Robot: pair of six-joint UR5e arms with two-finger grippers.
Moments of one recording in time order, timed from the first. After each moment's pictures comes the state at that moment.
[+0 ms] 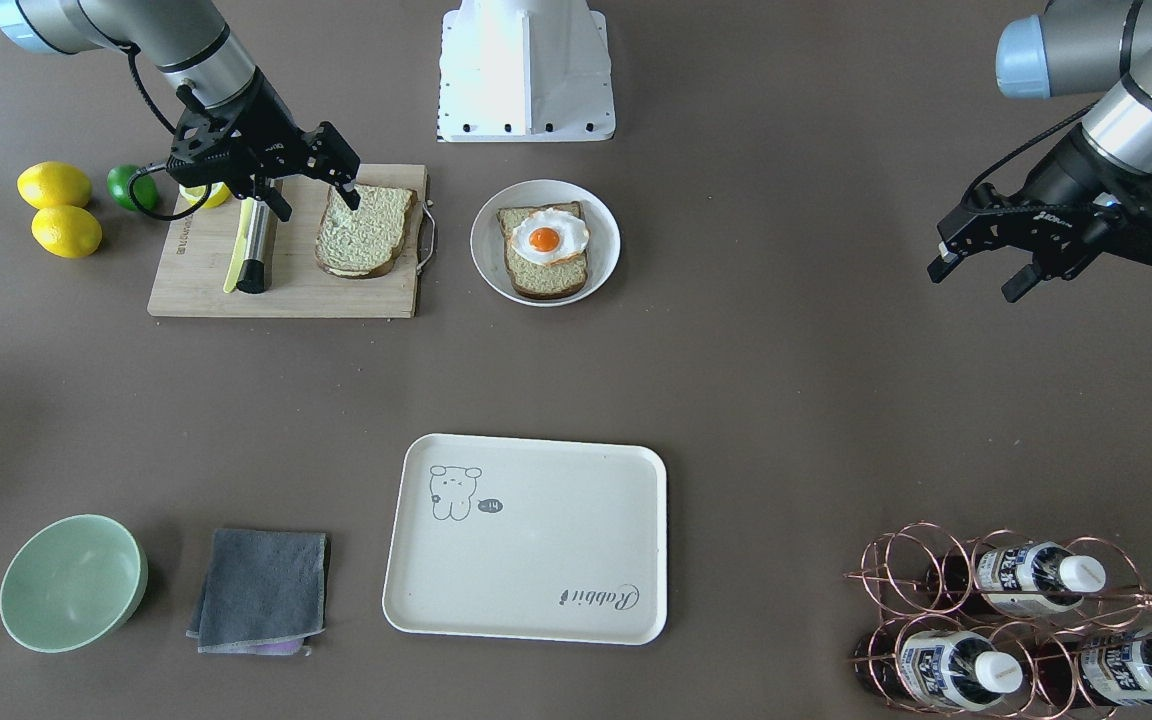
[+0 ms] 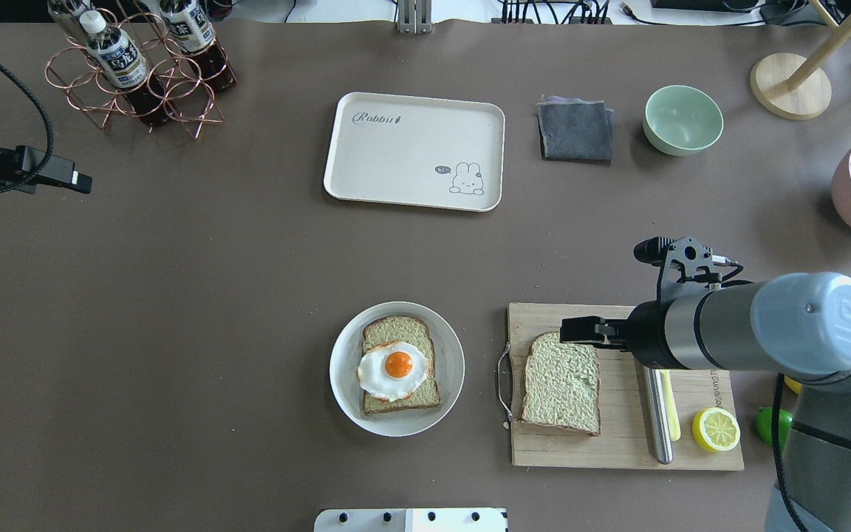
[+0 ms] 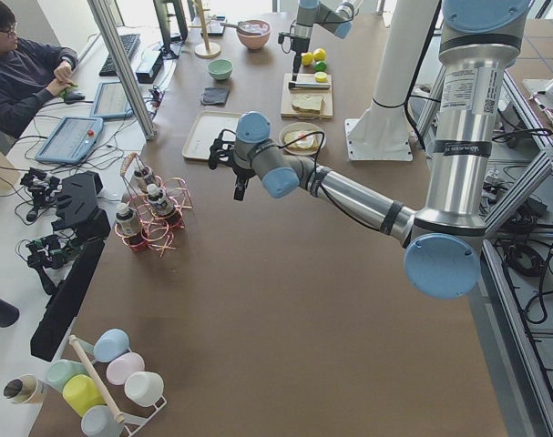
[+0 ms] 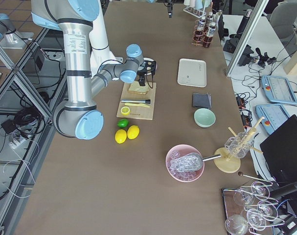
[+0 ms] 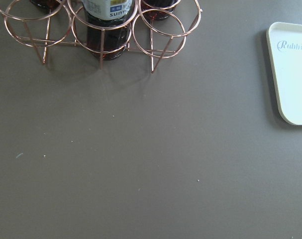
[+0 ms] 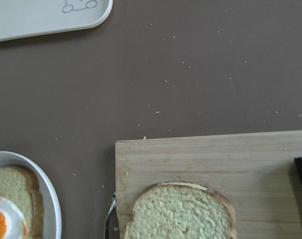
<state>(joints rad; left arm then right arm) -1.07 -1.65 -1.91 -2.08 -2.27 -0.85 0.42 -1.55 2.12 -1.10 1.75 1.45</state>
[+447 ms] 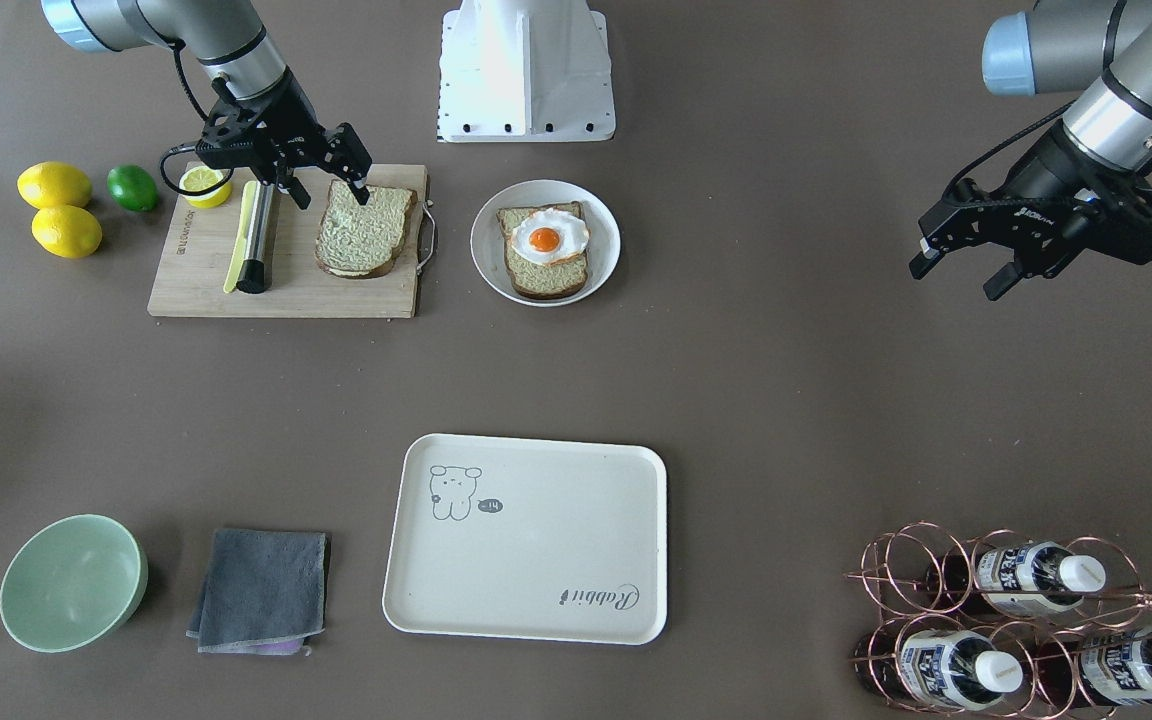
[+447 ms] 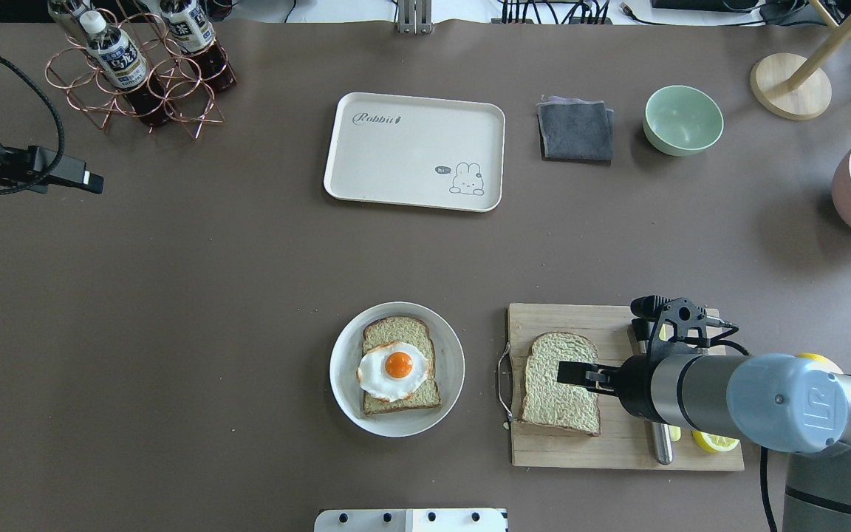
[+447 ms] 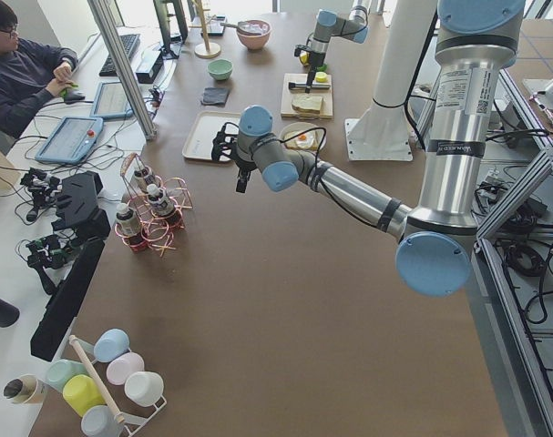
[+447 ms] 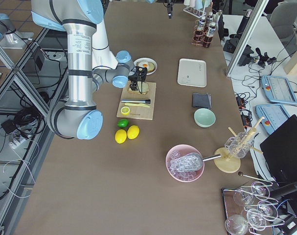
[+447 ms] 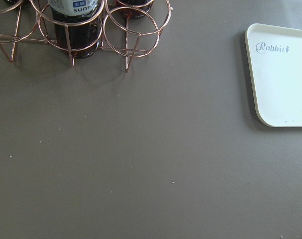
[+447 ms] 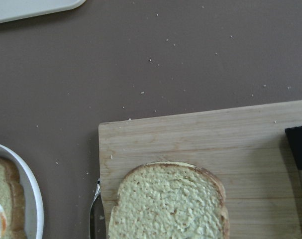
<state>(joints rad) -1.06 -1.66 -1.92 -2.08 -2.27 -0.86 0.27 -1.60 2.09 -1.01 1.59 1.60</state>
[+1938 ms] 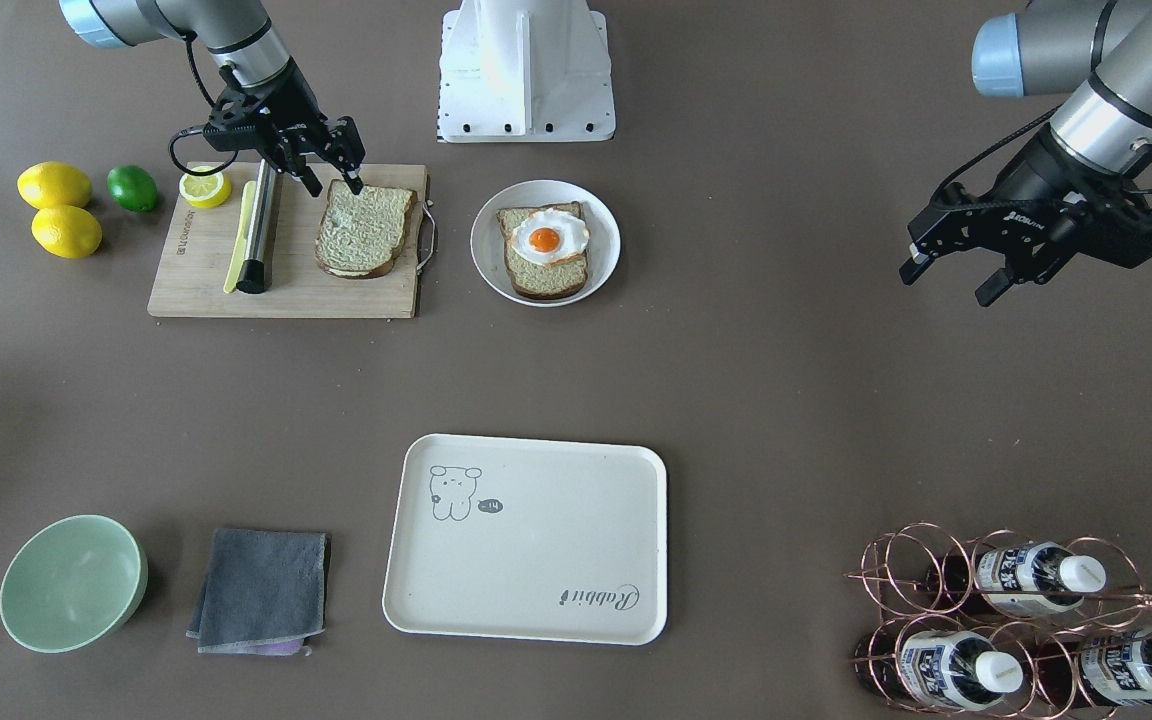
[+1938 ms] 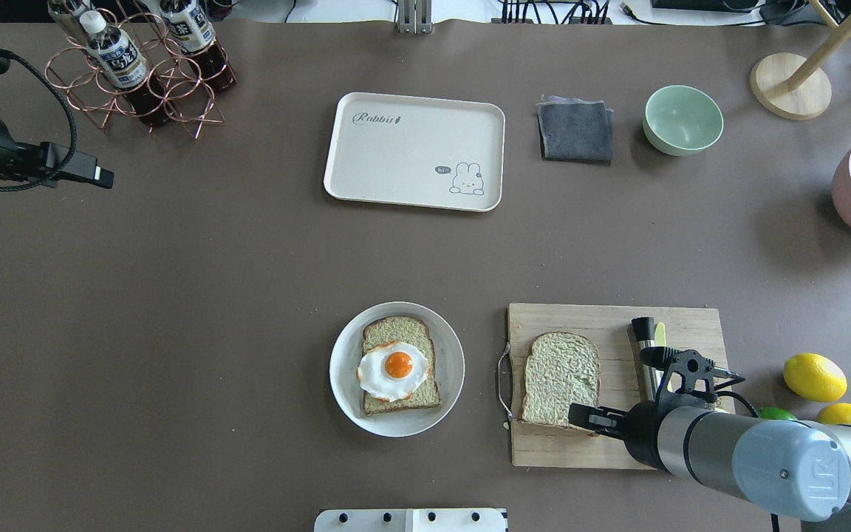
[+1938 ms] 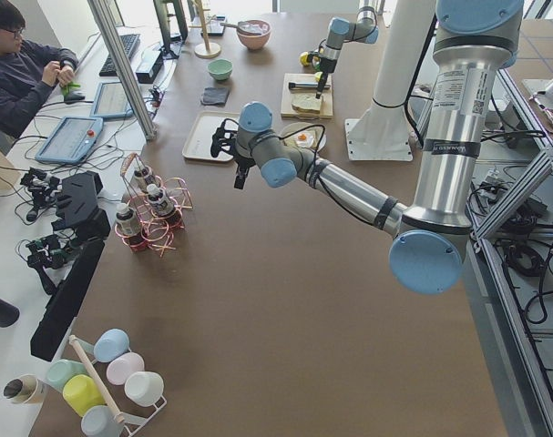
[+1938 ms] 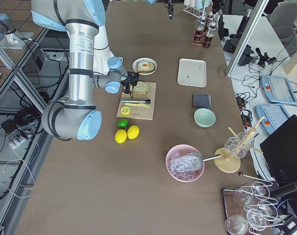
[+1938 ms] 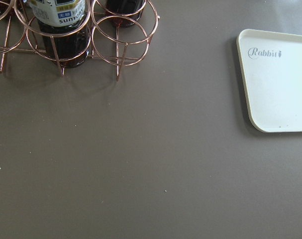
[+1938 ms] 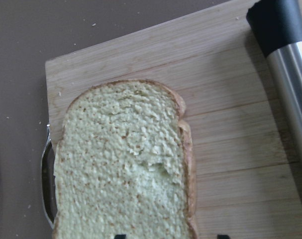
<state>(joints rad) -1.05 -1.68 -1.92 -2.08 -2.24 -0.87 0.14 -1.67 2.08 -0.94 1.47 1.69</state>
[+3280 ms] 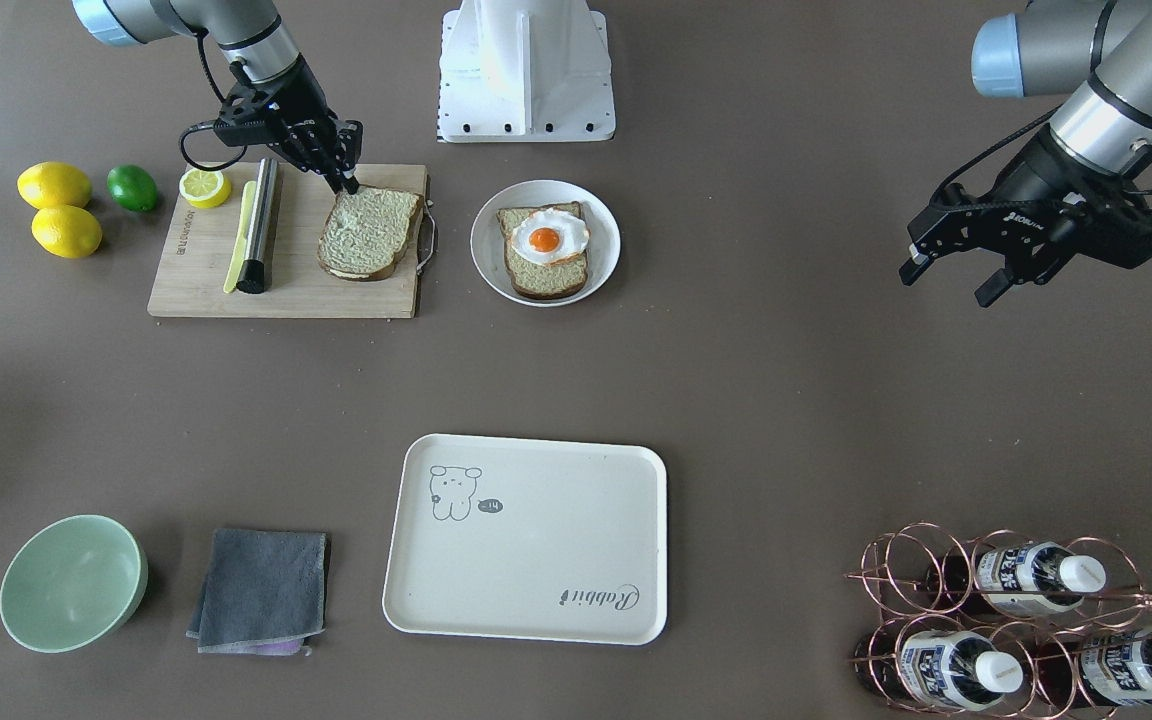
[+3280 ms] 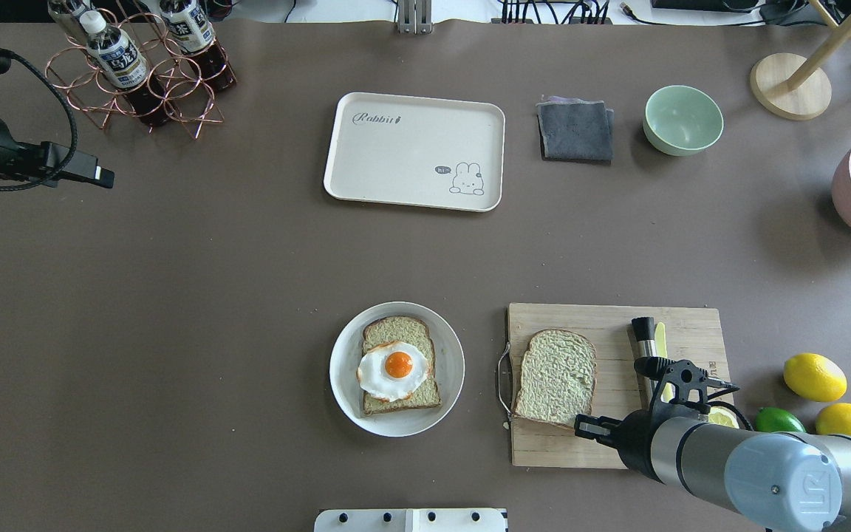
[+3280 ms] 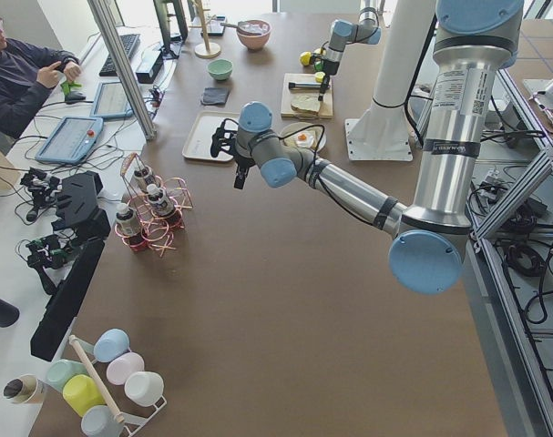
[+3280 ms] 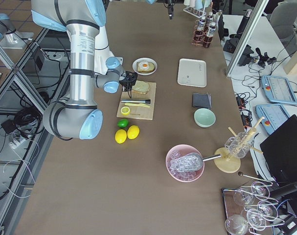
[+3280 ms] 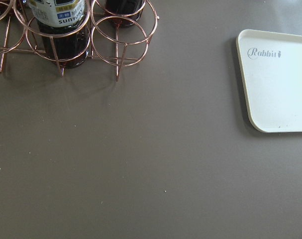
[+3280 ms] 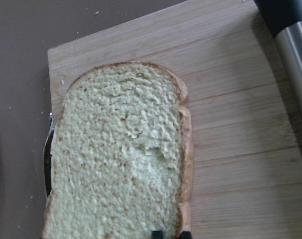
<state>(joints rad) -1.05 -1.68 -1.91 -2.08 -2.24 -0.86 0.12 -1.66 2.07 -0.94 1.43 1.70</state>
